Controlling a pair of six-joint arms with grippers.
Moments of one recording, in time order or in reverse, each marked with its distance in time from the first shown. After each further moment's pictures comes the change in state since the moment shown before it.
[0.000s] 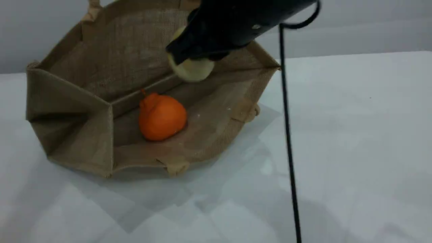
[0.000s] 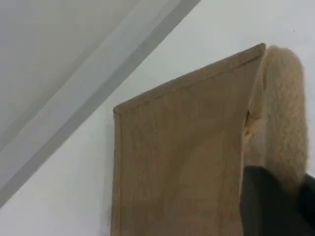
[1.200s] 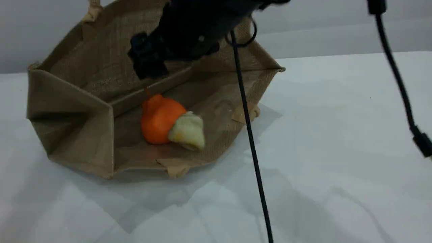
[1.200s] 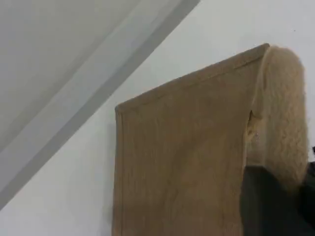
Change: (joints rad) left arm 0.000 0.000 0.000 0.000 -0.001 0.005; right arm -0.031 0.239 -0.333 0.087 0.179 0.015
